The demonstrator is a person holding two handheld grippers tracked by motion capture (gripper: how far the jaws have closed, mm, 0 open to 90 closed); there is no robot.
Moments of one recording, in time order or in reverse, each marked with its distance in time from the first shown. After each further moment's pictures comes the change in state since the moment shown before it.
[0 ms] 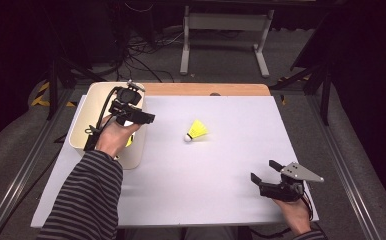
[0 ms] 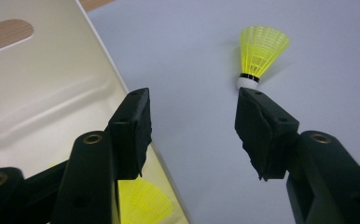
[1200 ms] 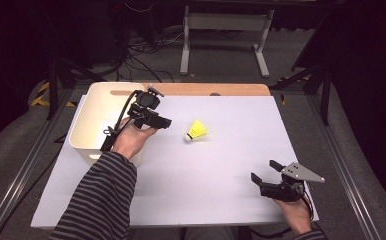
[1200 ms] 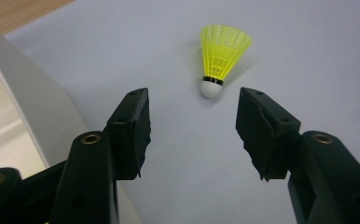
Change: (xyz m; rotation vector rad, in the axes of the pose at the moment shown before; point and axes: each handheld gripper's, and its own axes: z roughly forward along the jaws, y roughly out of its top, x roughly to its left) left arm -0.034 0.010 0.022 0.025 -0.062 0.055; right arm -0.001 0.000 -0.001 -0.004 0.002 0.004
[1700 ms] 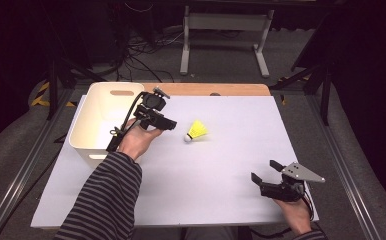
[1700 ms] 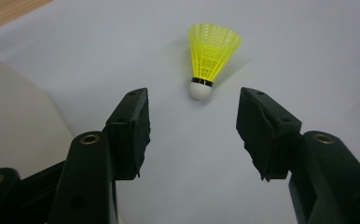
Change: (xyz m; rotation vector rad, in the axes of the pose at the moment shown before) left arm -0.009 0.004 0.011 0.019 -0.014 0.015; right arm 0.000 0.000 0.000 -0.003 -0.001 -0.001
